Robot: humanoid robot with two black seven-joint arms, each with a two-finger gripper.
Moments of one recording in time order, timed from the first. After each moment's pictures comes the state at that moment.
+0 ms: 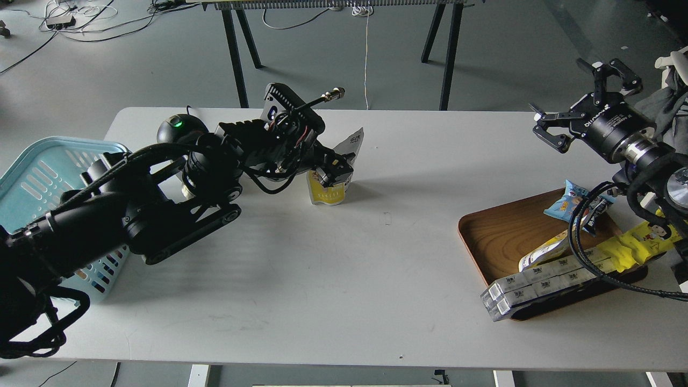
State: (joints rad) left arm -0.93 0.26 -0.47 -1.24 2.18 -0.49 0.11; right arm 0.66 -0.55 0.92 0.82 0.33 0.40 -0.20
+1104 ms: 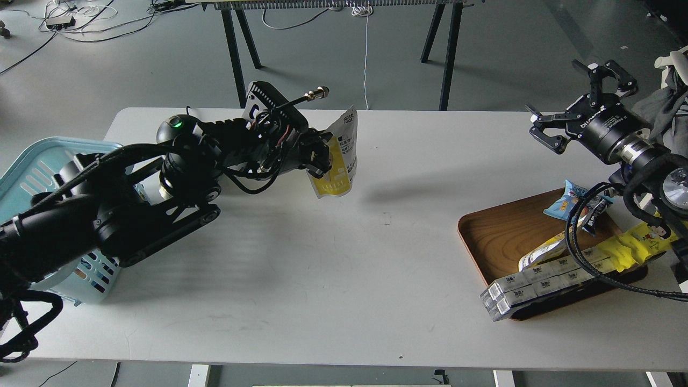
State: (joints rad) left arm -0.94 0.40 -0.50 -1.39 2.18 -0.49 0.09; right arm 0.66 -0.54 0.92 0.82 0.33 0.40 -0.20
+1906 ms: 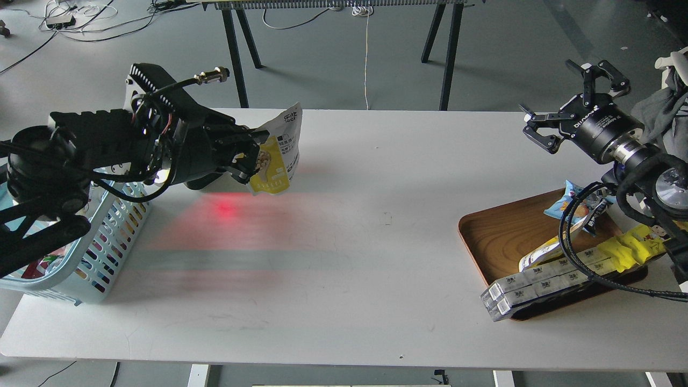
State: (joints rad) left arm -0.90 0.88 -0.50 -1.77 1.91 -0.49 0.09; right arm 0.66 -0.52 0.92 0.82 0.33 0.40 -0.20
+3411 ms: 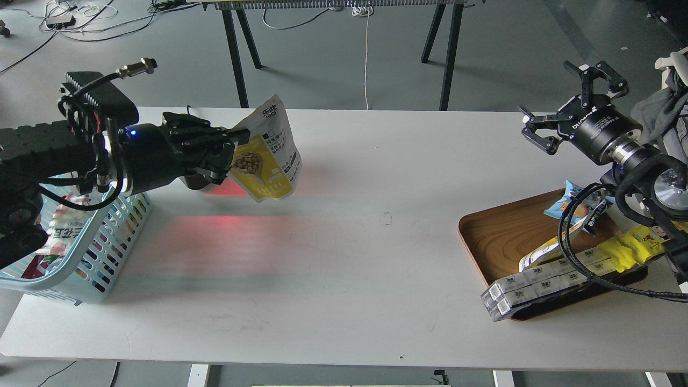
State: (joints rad) left arm -0.81 1.03 -0.53 -1.76 1.77 -0.23 -0.07; right arm 0.66 -0.52 0.92 0.82 0.33 0.40 -0.20
